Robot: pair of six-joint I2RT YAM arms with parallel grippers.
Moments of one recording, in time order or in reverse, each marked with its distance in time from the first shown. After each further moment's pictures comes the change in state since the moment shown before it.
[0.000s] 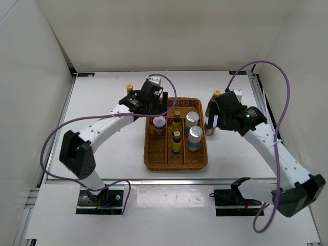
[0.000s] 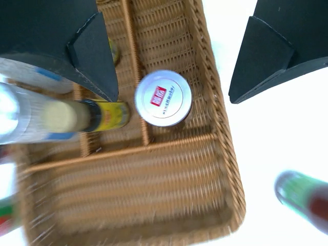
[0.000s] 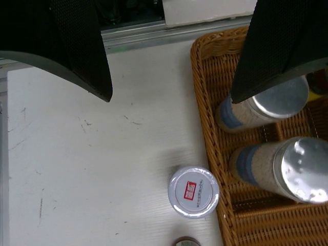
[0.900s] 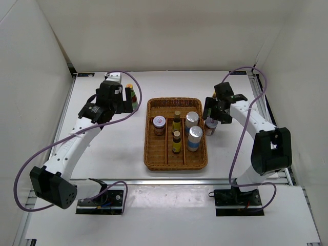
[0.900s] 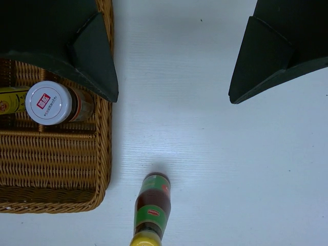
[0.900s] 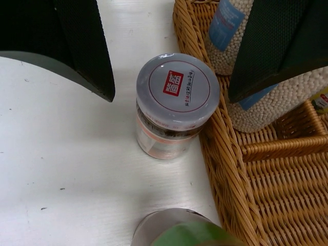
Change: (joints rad) left arm 0.276 -0.394 -0.160 -0.086 -0.077 0.157; right arm -0.282 0.454 -0.030 0.358 -0.363 -0.112
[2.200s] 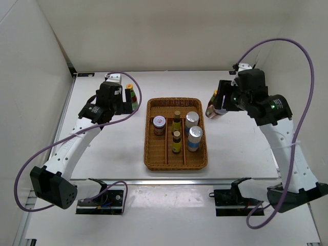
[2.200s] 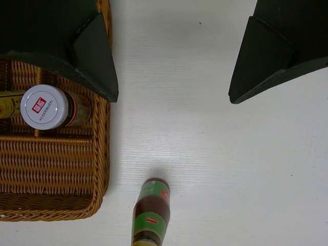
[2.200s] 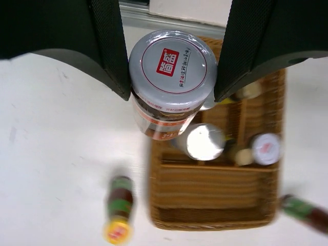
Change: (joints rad) left arm 0.015 -0.002 -0.015 -0.005 0.017 0.004; right arm 0.085 -0.392 0.364 -0.352 0.015 -0.077
